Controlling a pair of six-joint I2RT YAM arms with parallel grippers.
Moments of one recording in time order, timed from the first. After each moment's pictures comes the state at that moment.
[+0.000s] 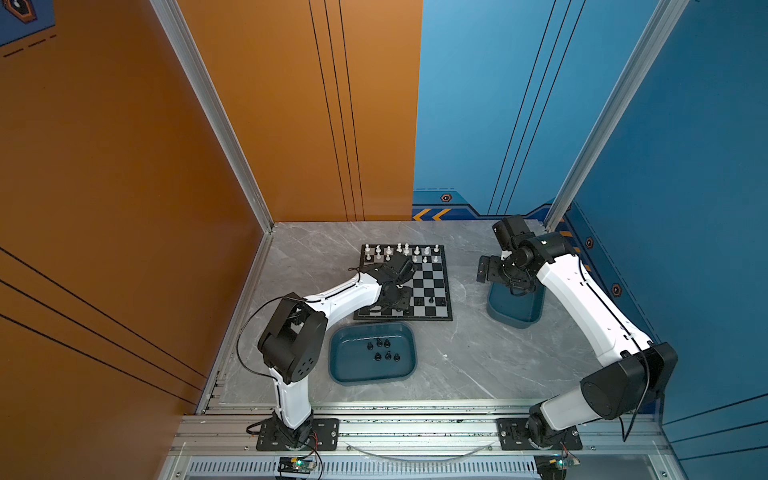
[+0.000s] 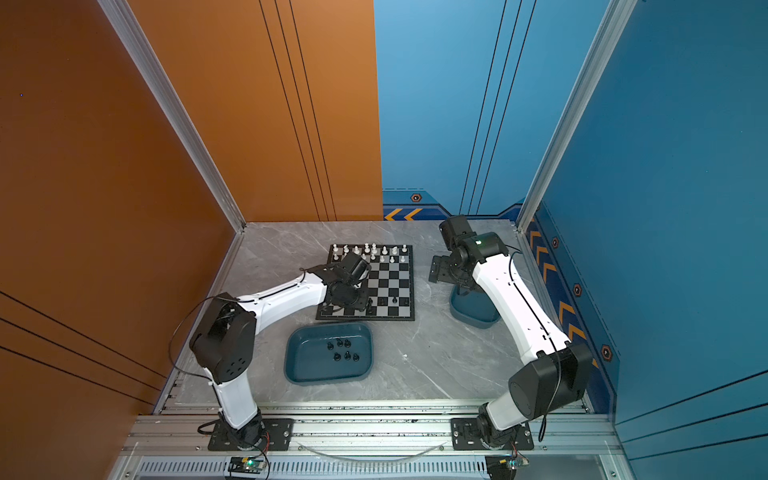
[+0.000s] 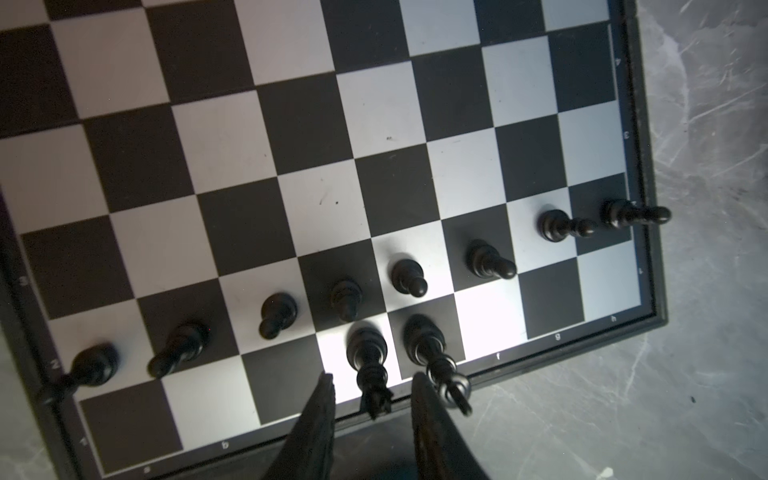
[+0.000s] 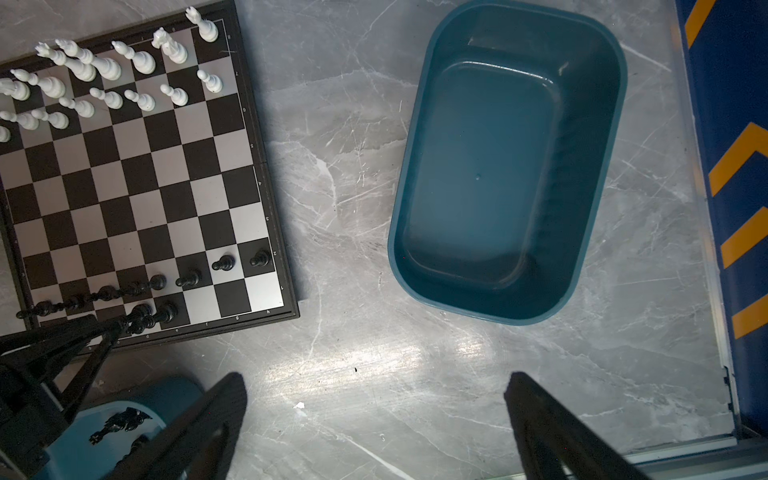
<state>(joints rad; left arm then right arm) -0.64 1.83 1.36 -0.66 -0.04 -0.44 0.32 1.52 1.59 -1.26 0.15 0.52</state>
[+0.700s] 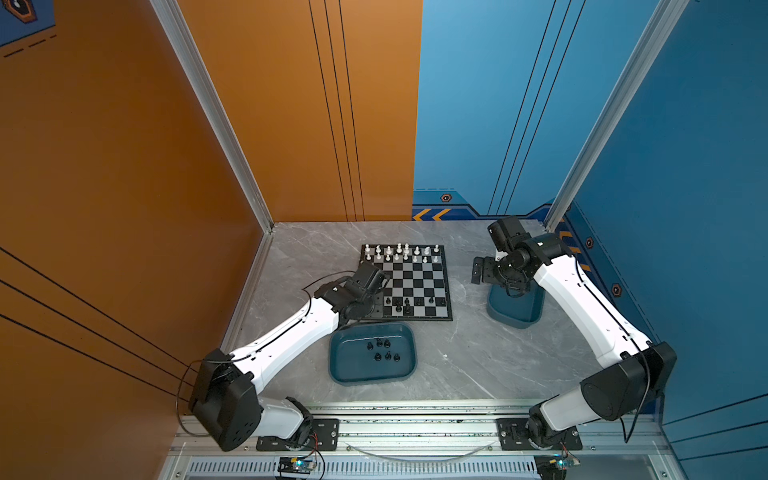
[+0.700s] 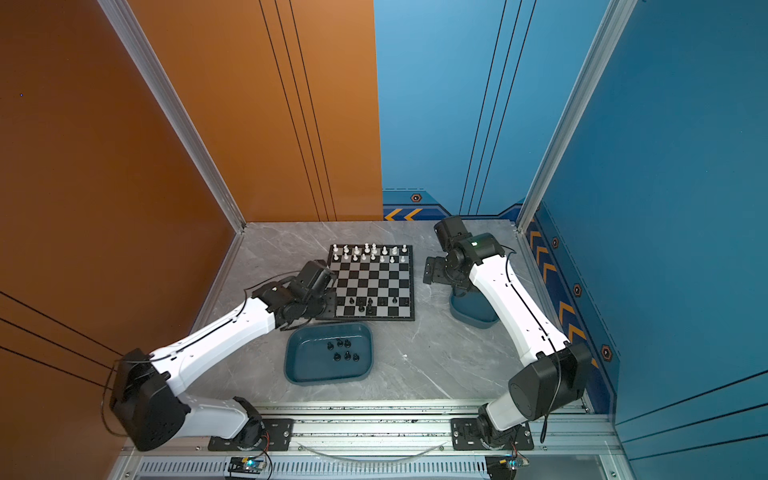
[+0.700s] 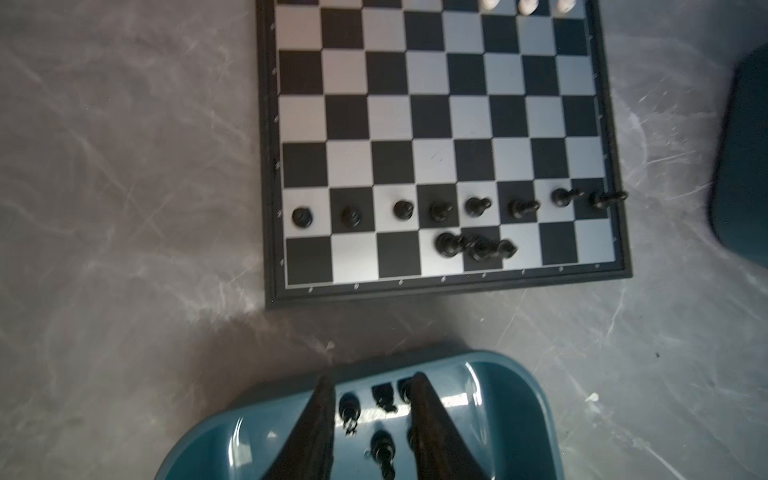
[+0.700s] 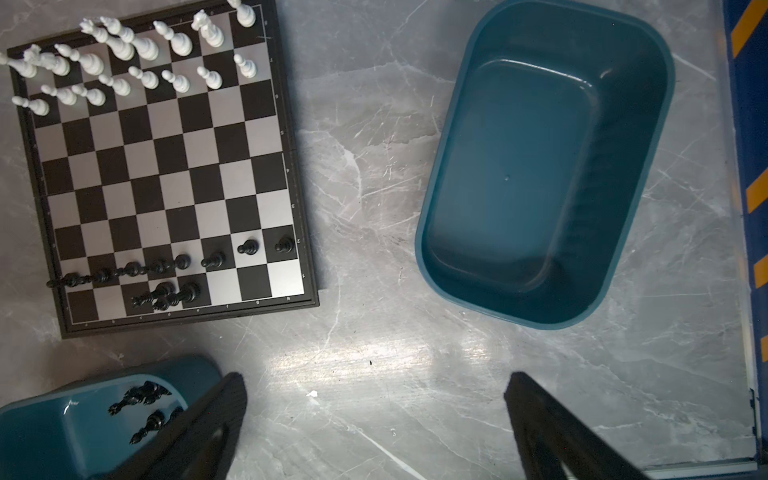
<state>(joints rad) -0.63 1.32 1.04 -0.76 -0.20 -0.59 0.37 1.52 1.59 -1.24 0.11 0.50</state>
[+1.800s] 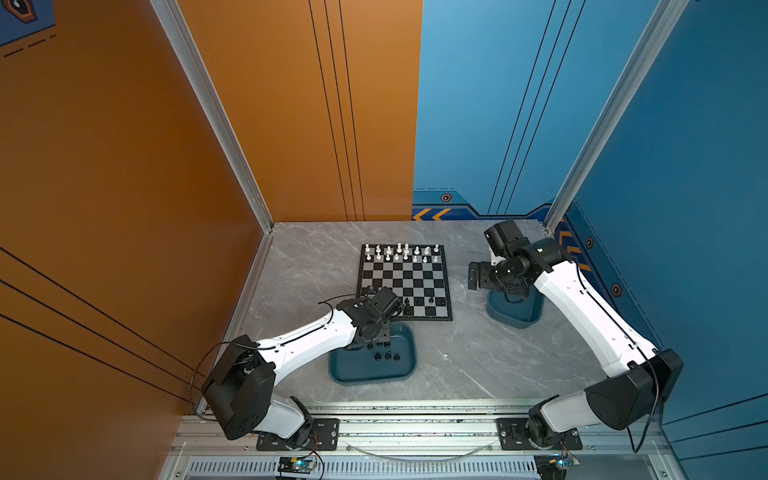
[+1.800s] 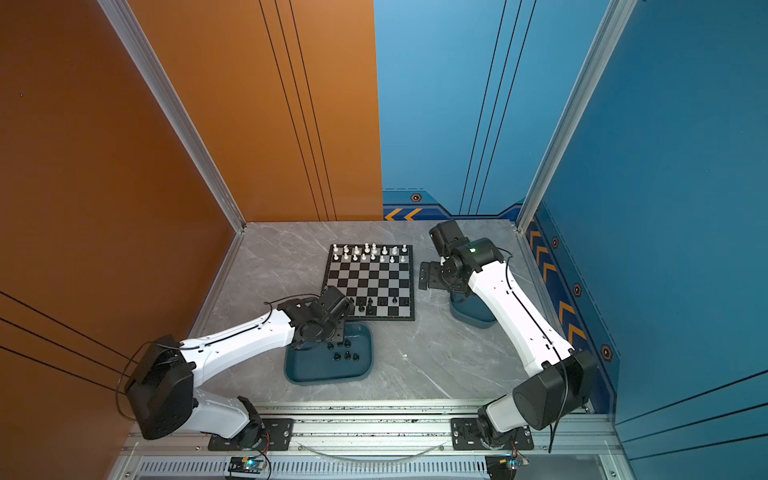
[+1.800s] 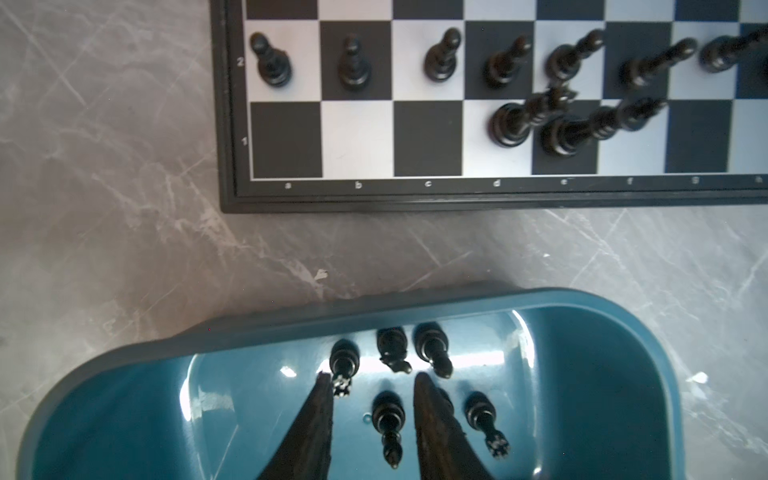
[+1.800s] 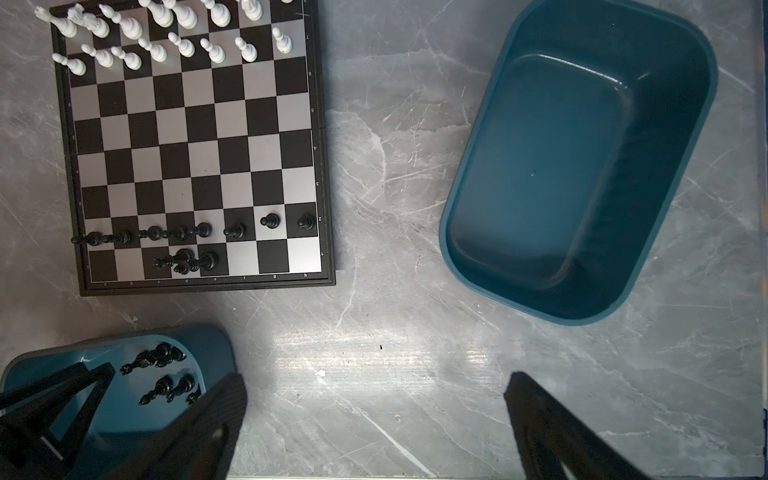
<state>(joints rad) -0.77 1.46 0.98 -0.74 -0.23 -0.72 0.40 1.47 1.56 -1.24 0.09 0.49</state>
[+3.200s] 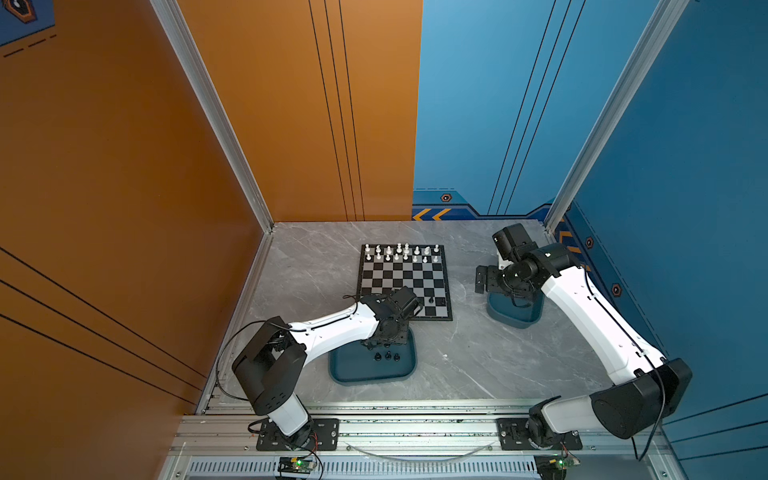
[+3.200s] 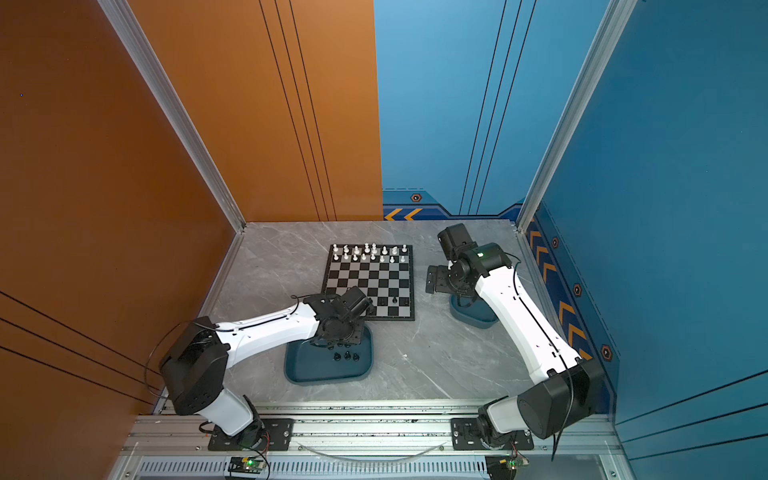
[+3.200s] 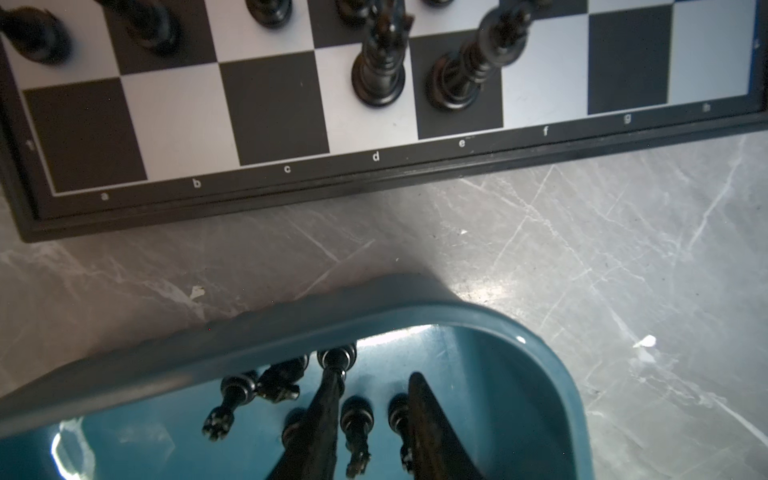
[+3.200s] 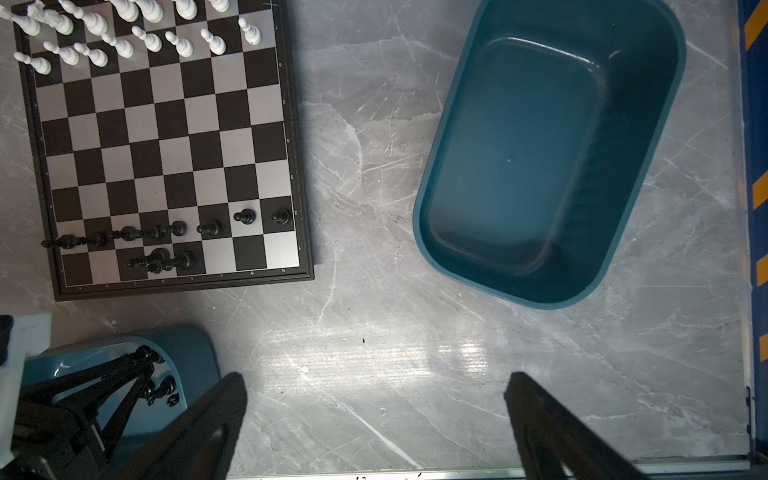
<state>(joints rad) -0.84 1.63 1.09 -0.73 -0.13 -0.70 0.36 1.43 1.49 -1.24 0.10 0.47</state>
